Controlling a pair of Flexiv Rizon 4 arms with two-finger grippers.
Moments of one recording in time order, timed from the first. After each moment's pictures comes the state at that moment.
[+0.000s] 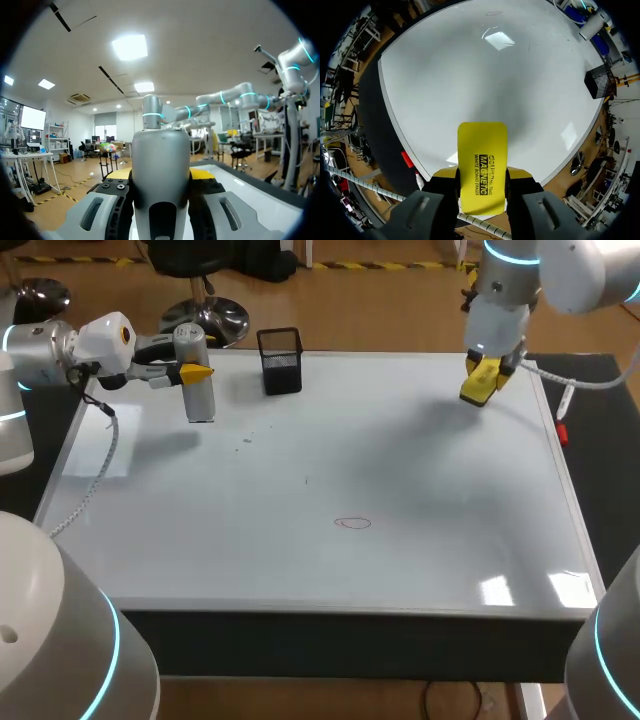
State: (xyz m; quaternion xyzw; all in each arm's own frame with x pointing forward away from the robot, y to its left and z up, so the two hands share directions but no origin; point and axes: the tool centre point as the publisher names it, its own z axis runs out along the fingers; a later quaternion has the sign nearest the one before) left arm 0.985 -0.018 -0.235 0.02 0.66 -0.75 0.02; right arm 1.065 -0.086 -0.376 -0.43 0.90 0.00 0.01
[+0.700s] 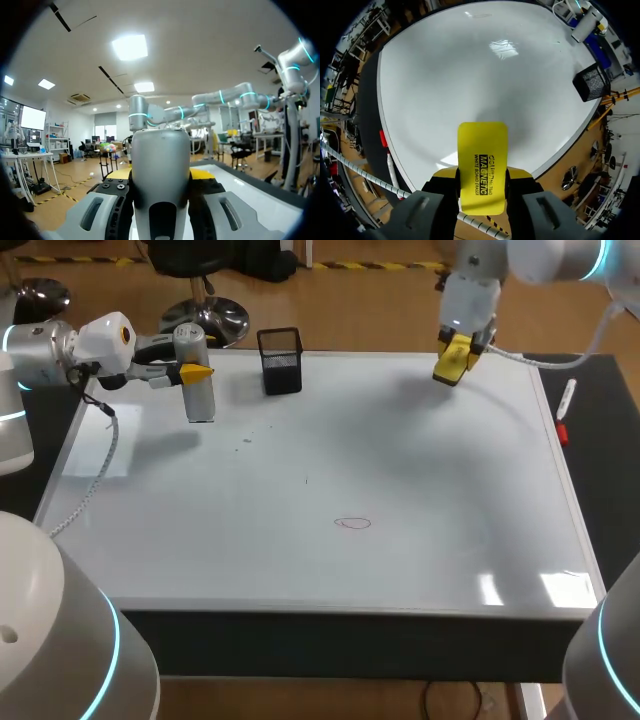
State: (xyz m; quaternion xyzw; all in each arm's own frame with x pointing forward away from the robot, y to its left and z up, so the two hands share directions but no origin) left arm 0.985 -0.018 -0.235 0.02 0.66 -0.75 0.02; right arm 1.119 -0.042 -0.382 -0.48 0.88 0.04 0.00
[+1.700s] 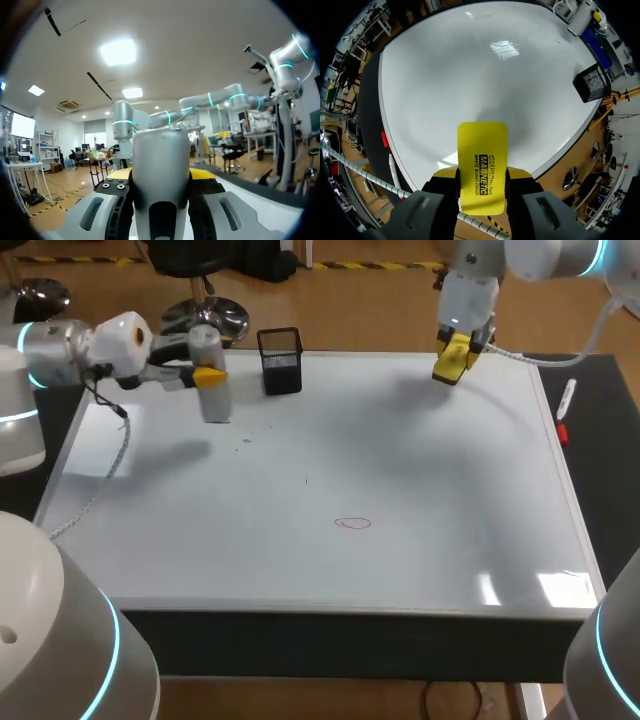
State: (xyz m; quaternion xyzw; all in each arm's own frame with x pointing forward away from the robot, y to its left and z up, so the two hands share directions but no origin) left arm 0.947 -0.055 -0.217 0.08 0.64 -0.77 0.00; right arm 1.118 -0.041 -0.379 -0.48 0.88 0.04 -0.01
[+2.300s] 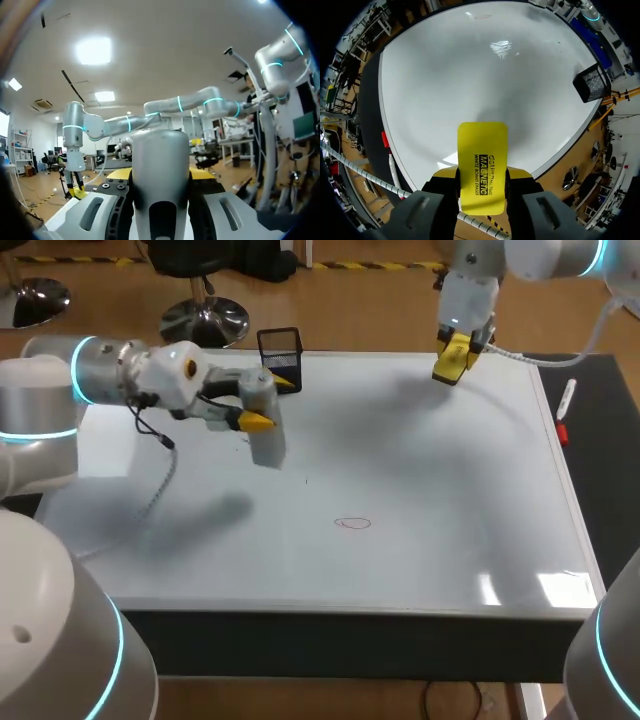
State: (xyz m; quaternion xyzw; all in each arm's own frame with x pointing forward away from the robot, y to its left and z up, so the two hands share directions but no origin) left arm 0.823 -0.139 -0.194 0.16 0.61 -0.77 -0.10; right arm 1.118 -0.041 -0.379 -0.48 0.88 0.04 -0.01
